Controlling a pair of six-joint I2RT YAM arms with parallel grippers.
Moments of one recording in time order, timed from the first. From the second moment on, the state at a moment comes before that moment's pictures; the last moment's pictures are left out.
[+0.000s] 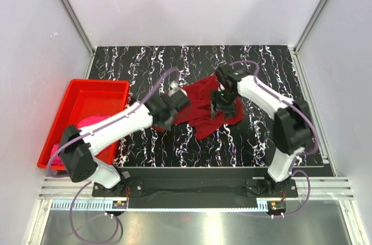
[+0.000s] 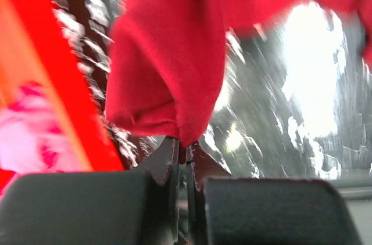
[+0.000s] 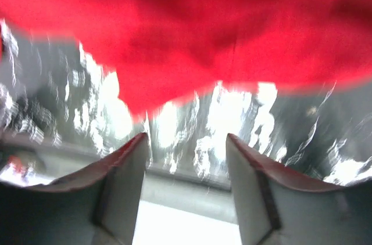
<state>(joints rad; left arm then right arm) -0.82 1.46 1.30 -1.06 -0.44 -0.33 0.49 1.84 1.48 -0.99 -0.14 0.47</state>
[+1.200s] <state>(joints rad) -0.96 1.23 1.14 -1.09 -0.42 -0.63 0.12 1.74 1.01 -0.53 -0.18 0.76</state>
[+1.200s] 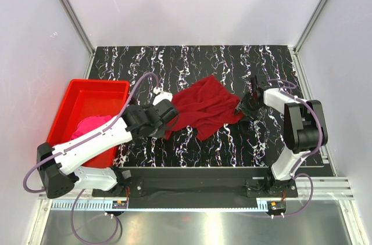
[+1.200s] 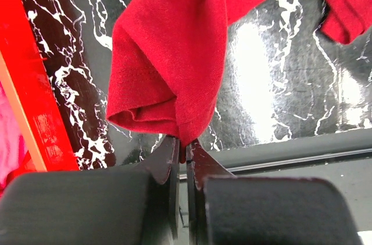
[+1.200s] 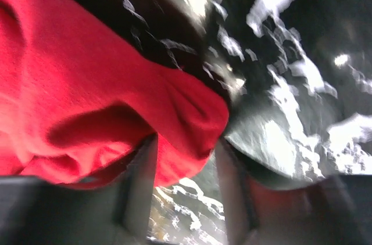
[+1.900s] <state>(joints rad) -0.58 1.23 1.44 -1.04 -0.52 -0.33 0.33 1.60 1.93 -1.05 0.22 0.35</state>
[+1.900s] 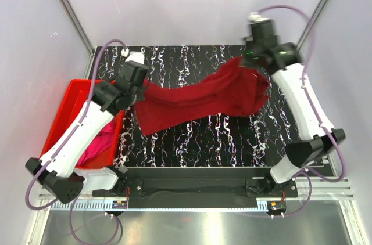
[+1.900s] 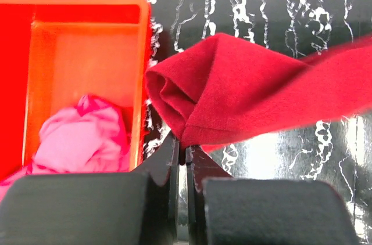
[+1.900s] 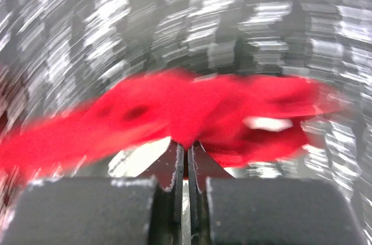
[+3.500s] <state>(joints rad) -0.31 1.52 2.05 -0.82 -0.46 -0.21 -0.06 1.96 2.48 -0.76 -0.86 1.08</state>
